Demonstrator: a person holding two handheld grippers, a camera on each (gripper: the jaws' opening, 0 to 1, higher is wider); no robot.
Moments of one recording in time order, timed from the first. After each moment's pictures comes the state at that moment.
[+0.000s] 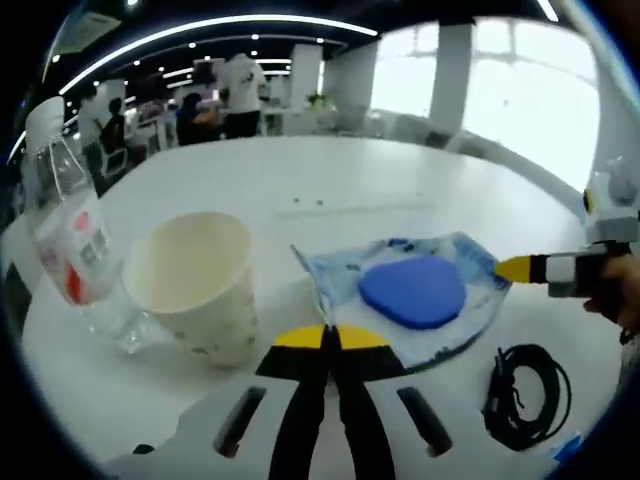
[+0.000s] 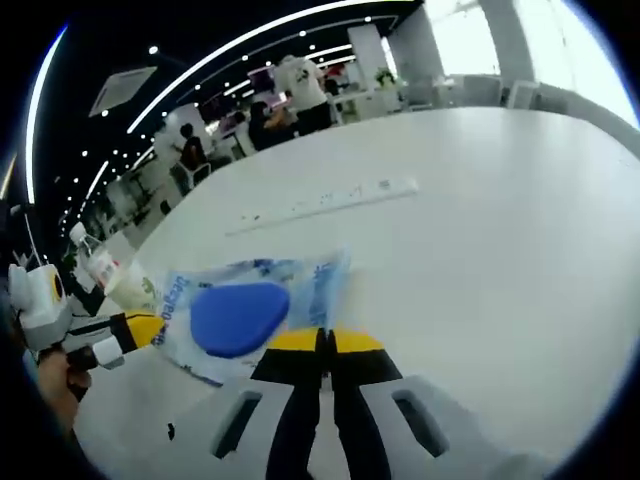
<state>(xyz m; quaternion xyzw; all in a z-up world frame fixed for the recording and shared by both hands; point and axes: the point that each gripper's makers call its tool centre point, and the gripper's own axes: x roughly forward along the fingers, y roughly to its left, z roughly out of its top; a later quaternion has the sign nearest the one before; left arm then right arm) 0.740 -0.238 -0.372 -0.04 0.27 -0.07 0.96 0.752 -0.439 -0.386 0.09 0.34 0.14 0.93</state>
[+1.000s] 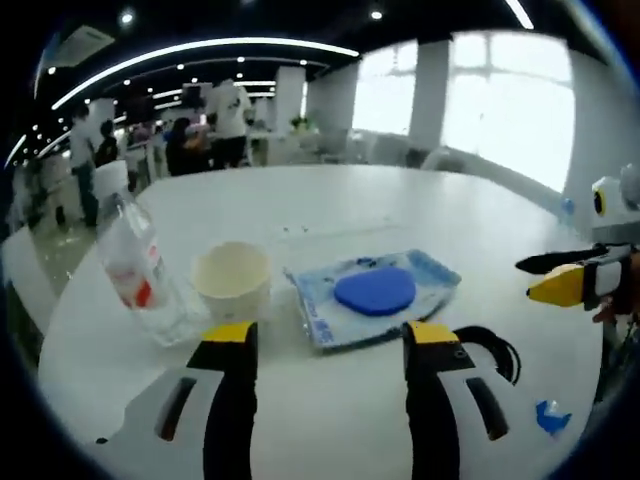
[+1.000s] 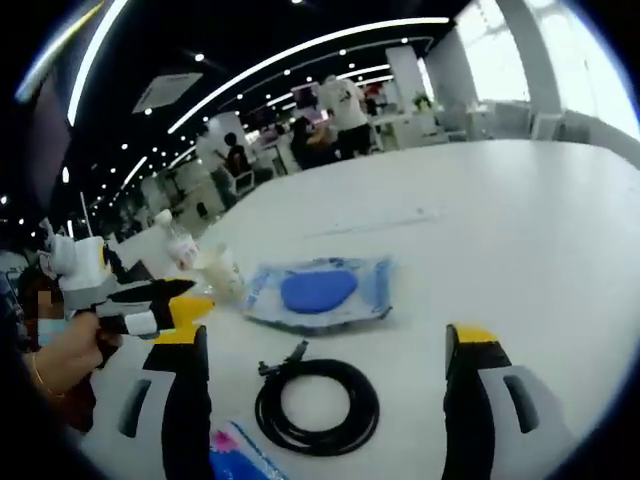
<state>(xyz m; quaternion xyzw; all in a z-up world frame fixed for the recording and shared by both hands) 0.674 -0.236 -0.310 -0.01 0.23 -0.15 0.96 0.642 -0.420 -0.303 0.07 0.27 0.24 0.93</state>
